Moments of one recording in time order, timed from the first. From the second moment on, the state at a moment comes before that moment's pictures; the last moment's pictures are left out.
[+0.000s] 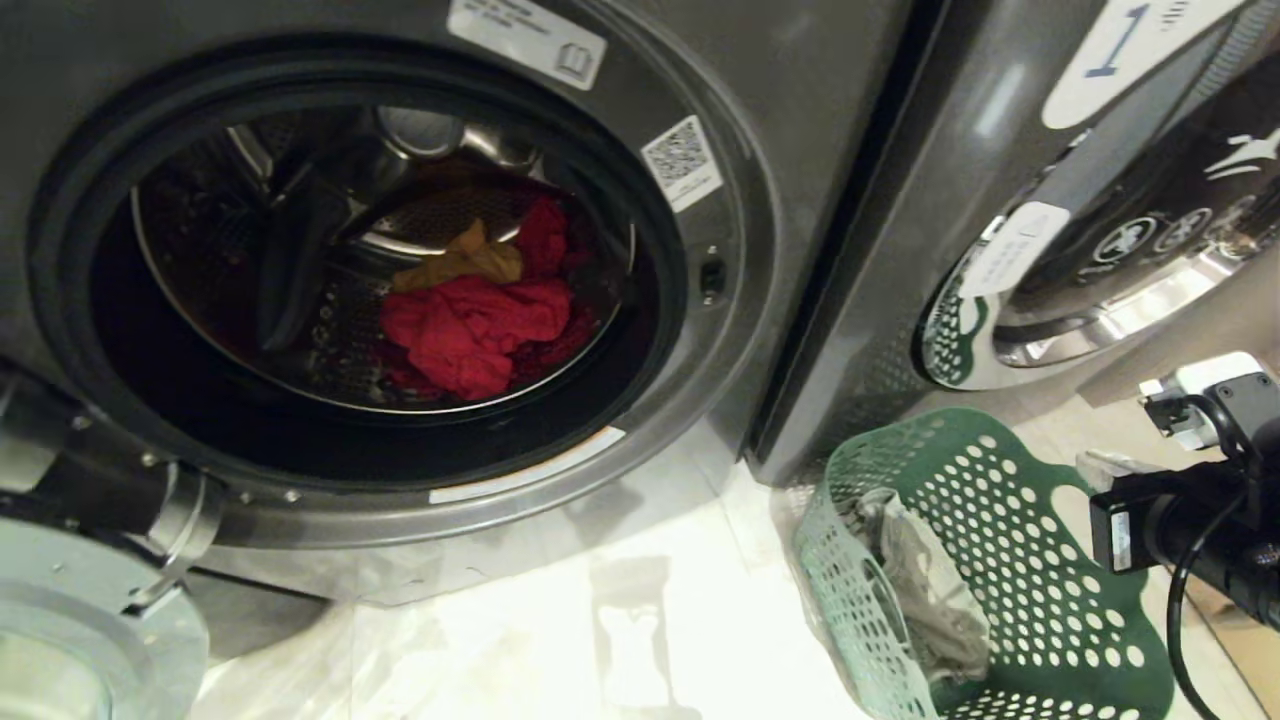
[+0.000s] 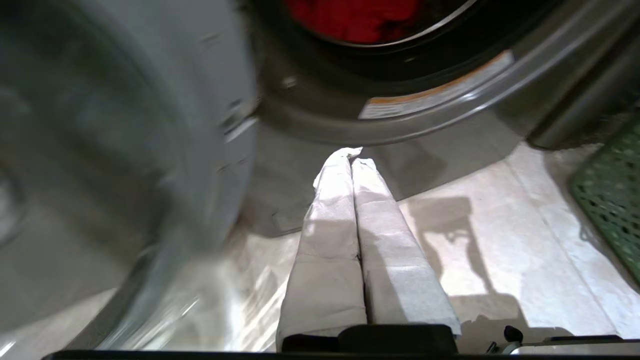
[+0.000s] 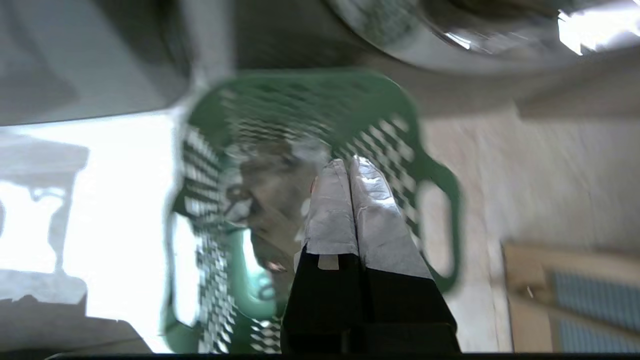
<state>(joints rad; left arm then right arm) 0.01 0.00 0.00 -0.10 -0.01 0.07 0.25 1.28 -0.44 -0.61 -0.32 -0.21</state>
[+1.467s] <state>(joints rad) 0.01 0.00 0.00 -0.10 -0.01 0.07 0.26 1.30 -0.40 -0.64 -0.32 -0.22</state>
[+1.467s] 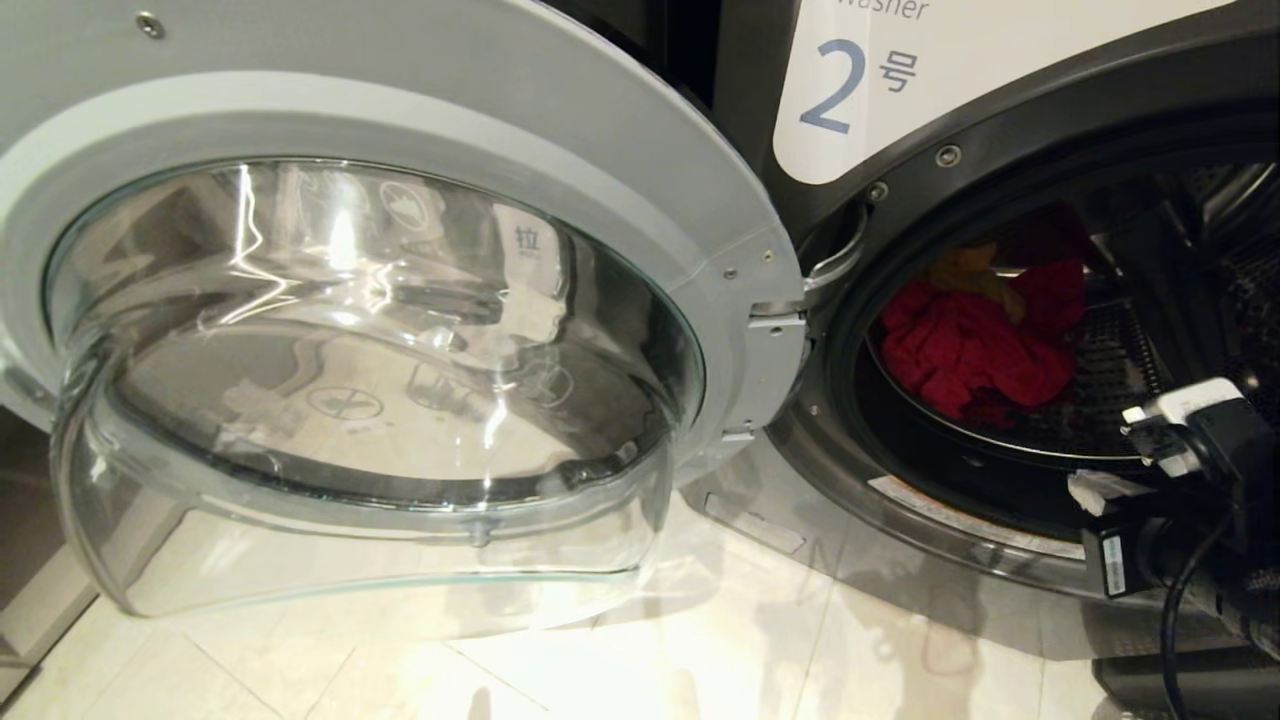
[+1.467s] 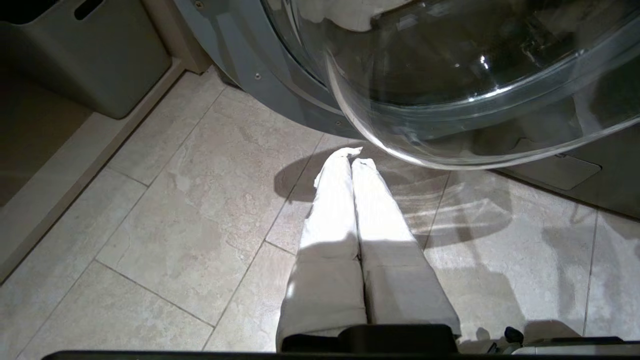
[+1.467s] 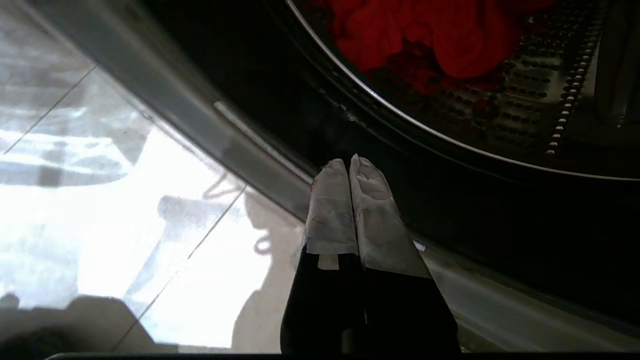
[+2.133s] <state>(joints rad) 0.01 0.00 0.00 -0.10 -0.01 0.06 0.09 1.79 -0.61 -1.08 -0.40 -0.18</state>
